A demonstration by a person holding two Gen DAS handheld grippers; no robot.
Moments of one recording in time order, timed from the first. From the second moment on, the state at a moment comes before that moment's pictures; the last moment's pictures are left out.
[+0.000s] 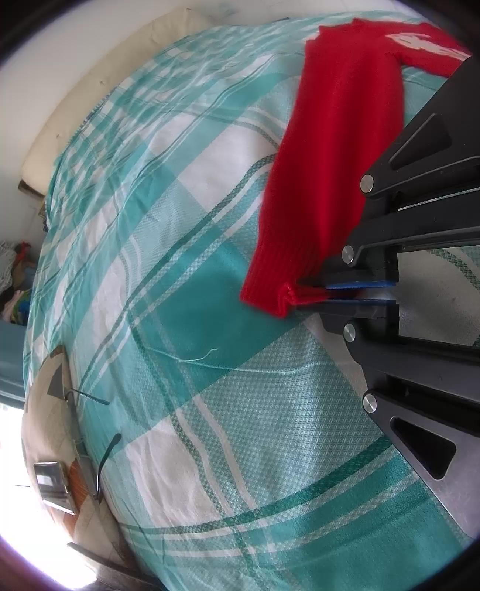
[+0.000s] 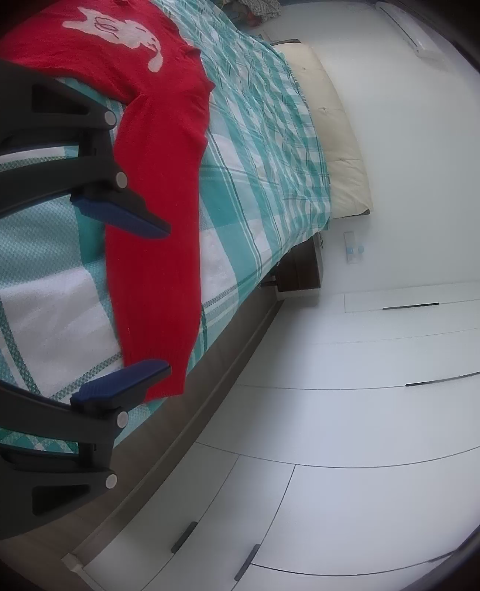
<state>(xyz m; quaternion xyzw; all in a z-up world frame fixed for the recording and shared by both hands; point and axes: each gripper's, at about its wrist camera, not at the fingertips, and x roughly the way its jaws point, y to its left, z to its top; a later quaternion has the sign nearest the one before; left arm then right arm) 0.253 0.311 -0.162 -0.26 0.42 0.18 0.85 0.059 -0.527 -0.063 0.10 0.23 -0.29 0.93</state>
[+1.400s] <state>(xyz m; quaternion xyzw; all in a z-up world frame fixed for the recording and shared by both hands) 0.207 0.300 -0.092 -0.15 0.27 0.32 0.90 0.032 -0.544 -0.046 0.12 0.17 -0.34 0.92</state>
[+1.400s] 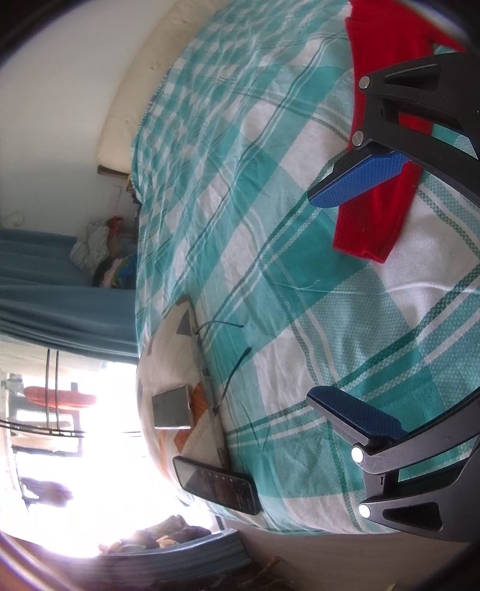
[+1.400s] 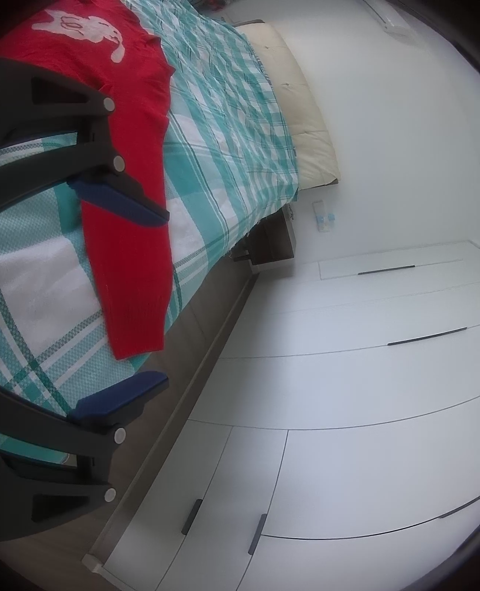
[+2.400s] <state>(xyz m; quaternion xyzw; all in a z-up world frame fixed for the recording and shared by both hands) 0.227 0.251 -0.089 -0.07 0.28 0.25 0.92 0.038 -0.537 -0.047 0.10 0.18 -0.33 0.92</state>
